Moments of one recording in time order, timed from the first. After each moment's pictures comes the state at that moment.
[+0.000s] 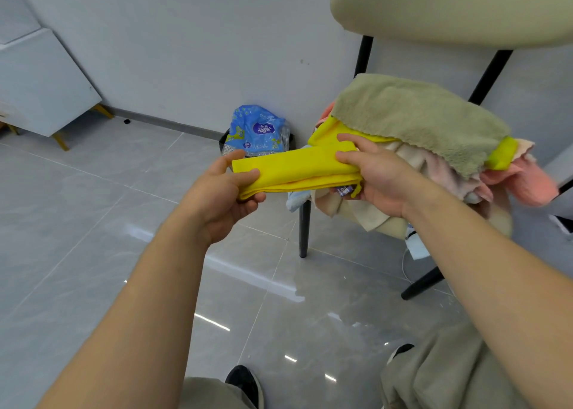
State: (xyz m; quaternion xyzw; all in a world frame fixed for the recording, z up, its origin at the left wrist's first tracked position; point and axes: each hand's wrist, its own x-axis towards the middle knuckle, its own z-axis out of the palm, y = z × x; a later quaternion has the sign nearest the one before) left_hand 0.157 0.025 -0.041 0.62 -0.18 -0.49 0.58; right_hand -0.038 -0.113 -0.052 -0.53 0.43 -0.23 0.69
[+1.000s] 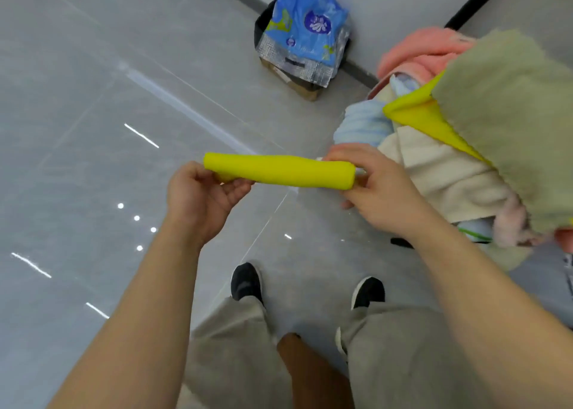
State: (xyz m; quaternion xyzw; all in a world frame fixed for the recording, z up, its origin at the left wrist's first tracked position) left_hand 0.249 0.078 -0.052 0.53 0.16 -0.51 0.66; right_hand 0.048 -0.087 -0.027 -0.77 0.33 -0.04 0.55
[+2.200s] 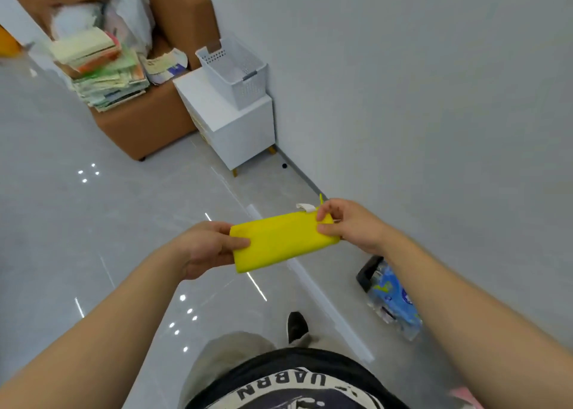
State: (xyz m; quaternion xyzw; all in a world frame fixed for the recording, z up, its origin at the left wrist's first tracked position) left_hand 0.847 0.026 0.353 0.68 0.06 -0.53 0.50; right_hand 0.702 -0.243 0.335 -0.72 0.24 0.13 0.64
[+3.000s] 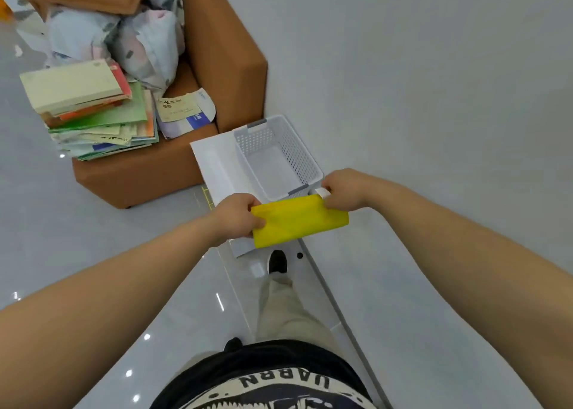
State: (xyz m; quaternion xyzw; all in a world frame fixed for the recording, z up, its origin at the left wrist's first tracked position) left_hand 1.453 -0.183 0.298 0.81 -0.09 -0.41 0.40; right_hand 1.410 -0.435 0.350 -0.94 0.03 0.32 0.08
